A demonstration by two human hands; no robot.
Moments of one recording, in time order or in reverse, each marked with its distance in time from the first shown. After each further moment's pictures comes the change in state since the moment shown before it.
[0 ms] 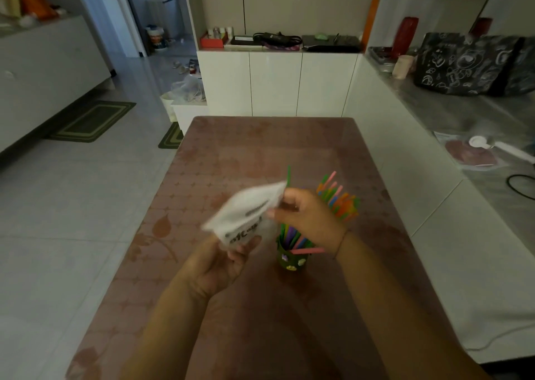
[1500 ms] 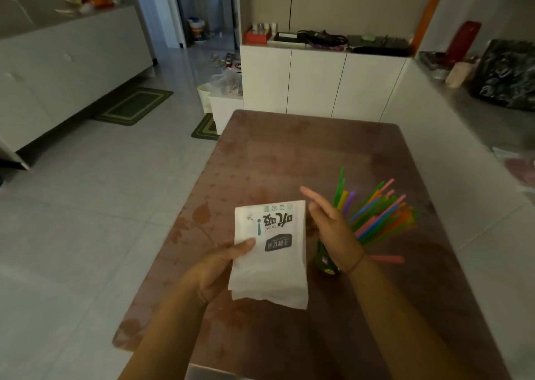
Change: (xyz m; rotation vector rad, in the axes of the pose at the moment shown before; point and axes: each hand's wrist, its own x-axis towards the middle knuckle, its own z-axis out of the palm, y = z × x) left_hand -0.034 0.033 -0.069 0.525 0.078 0.186; right_hand 0.016 0.027 0.063 0.167 0.139 0.134
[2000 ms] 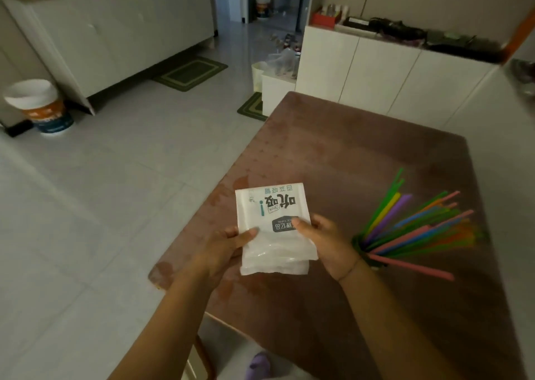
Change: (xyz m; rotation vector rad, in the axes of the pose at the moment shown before) left_hand -0.035 -0.026 -0.036 0.019 0.411 0.123; right_hand -0.007 0.030 0.065 0.098 -0.194 0.299
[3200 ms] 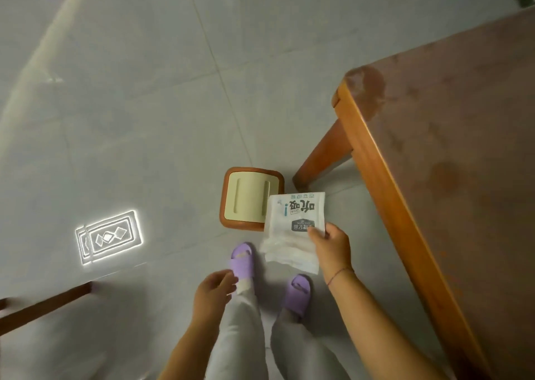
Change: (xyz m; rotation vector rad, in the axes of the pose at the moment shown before) left_hand -0.111 -0.457 -0.129 -0.469 0.946 -0.480; right_hand -0.024 0.375 0.153 -0.660 -0.281 0.364
